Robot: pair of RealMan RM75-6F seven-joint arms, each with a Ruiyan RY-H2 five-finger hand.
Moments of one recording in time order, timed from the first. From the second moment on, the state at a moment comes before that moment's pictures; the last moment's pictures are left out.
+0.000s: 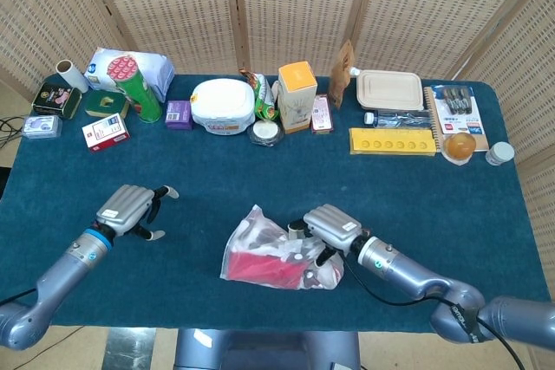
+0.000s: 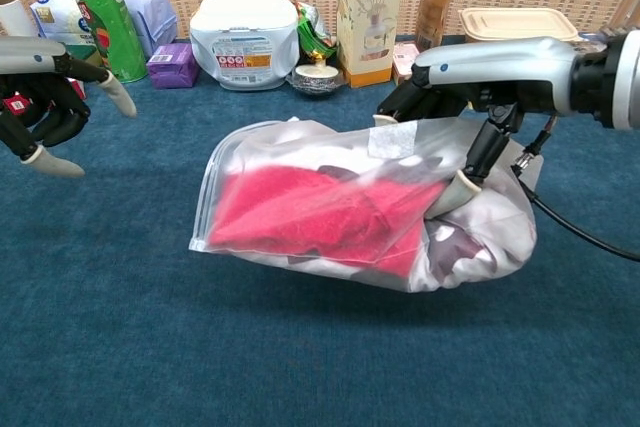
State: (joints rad) left arm -0.60 -1.13 -0.16 -1.74 1.22 0.74 0.07; right arm 0.87 -1.26 0.06 -1.70 -1.50 0.76 0.39
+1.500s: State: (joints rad) left arm -0.88 -1.18 -0.16 -1.82 0.97 0.54 0.02; right arm 0.90 -1.27 0.07 -1.68 -1.53 0.75 0.57
